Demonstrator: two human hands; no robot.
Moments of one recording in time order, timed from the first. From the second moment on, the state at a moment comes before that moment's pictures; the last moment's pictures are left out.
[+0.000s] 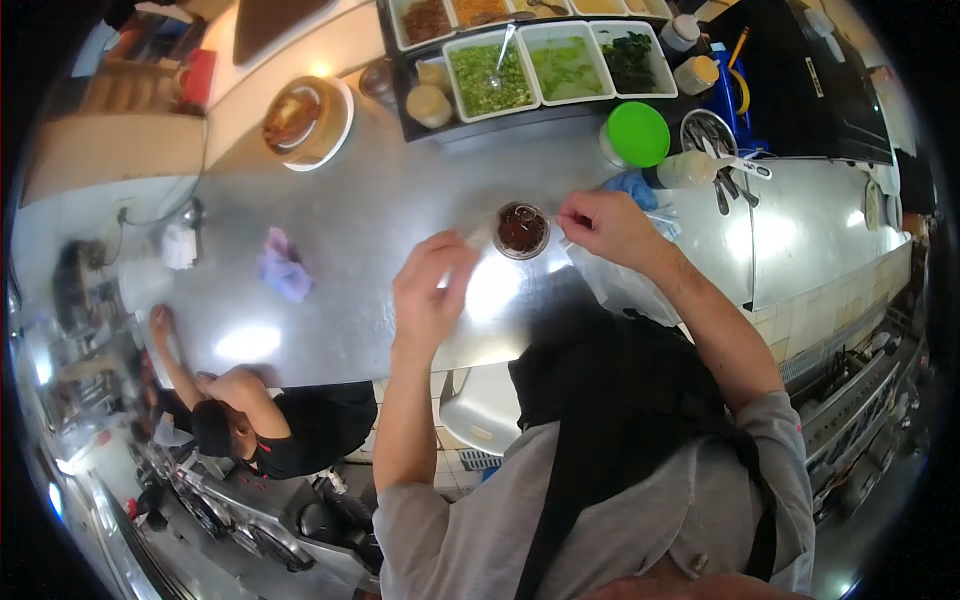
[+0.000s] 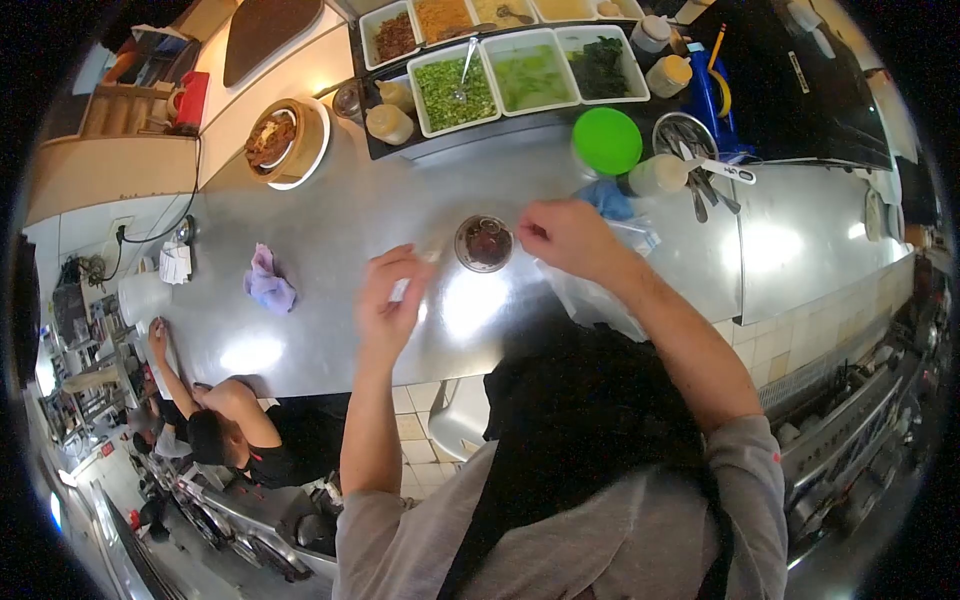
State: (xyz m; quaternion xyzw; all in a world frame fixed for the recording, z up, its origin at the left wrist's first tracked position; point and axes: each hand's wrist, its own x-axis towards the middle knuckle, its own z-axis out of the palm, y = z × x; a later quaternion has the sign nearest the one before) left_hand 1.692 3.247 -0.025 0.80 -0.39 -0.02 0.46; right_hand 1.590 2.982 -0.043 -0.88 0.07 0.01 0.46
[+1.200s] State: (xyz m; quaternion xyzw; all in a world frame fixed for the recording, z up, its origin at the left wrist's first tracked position) left_hand 1.632 3.218 -0.090 0.86 -0.18 -0.08 0.47; right_hand 1.593 3.004 -0.056 -0.68 0.22 0.24 0.66
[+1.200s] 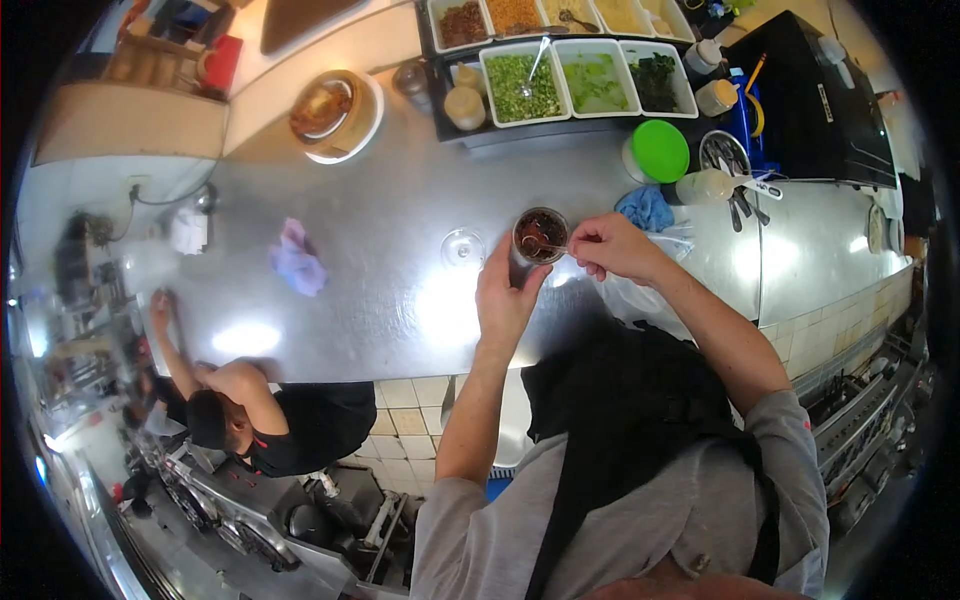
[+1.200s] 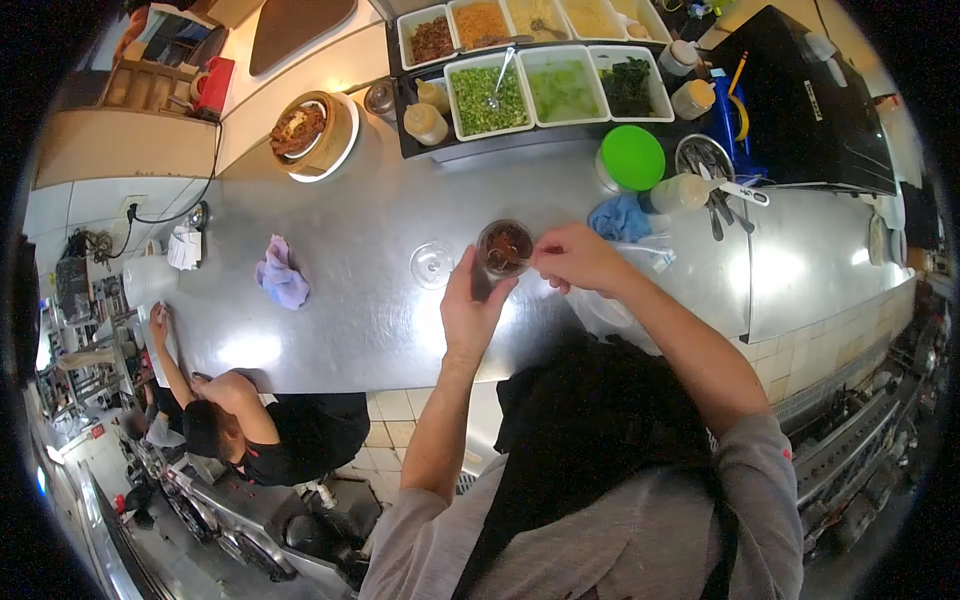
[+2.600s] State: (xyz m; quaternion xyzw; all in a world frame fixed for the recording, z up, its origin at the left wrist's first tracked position) left_hand 1.600 3.165 -0.058 0.54 0.11 -0.33 0.76; right_hand 1.577 3.005 -0.020 -0.46 0.33 0.12 0.82
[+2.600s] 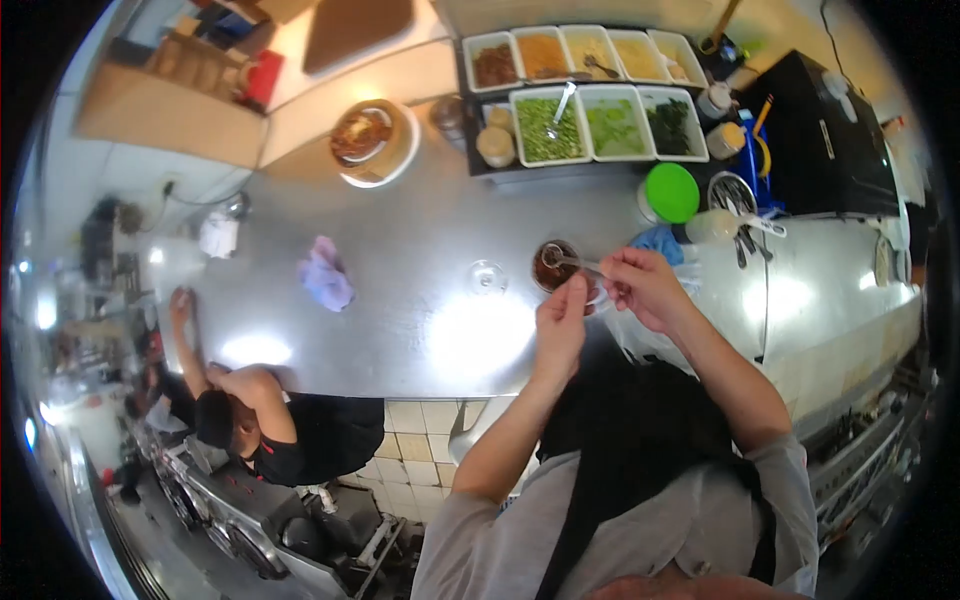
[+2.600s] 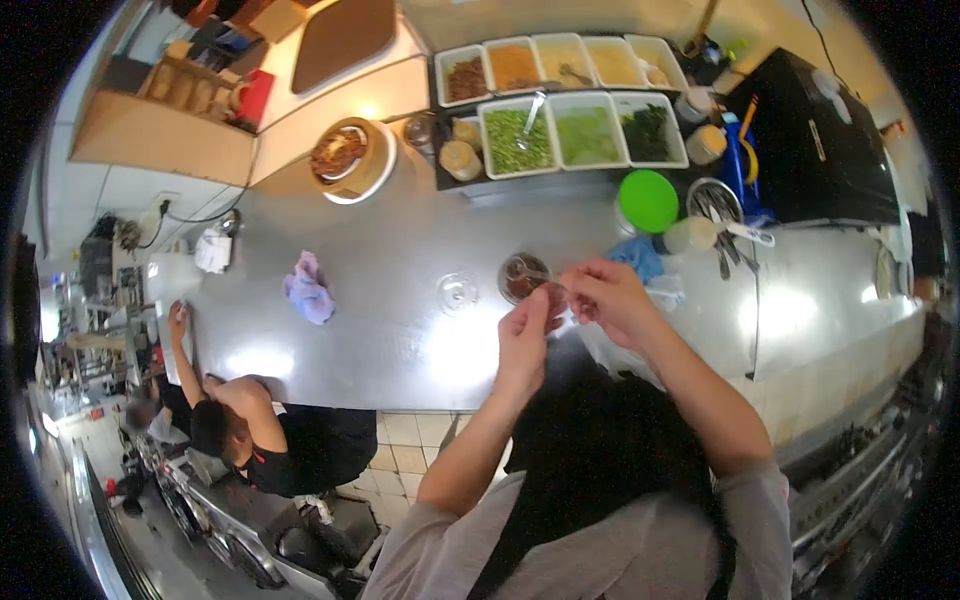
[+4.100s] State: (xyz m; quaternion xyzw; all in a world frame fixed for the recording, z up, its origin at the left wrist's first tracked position) left_hand 1.843 3.259 0.055 0.94 -0.17 -0.05 0.27; right_hand 1.459 2.946 -0.027 -0.62 0.40 0.03 0.68
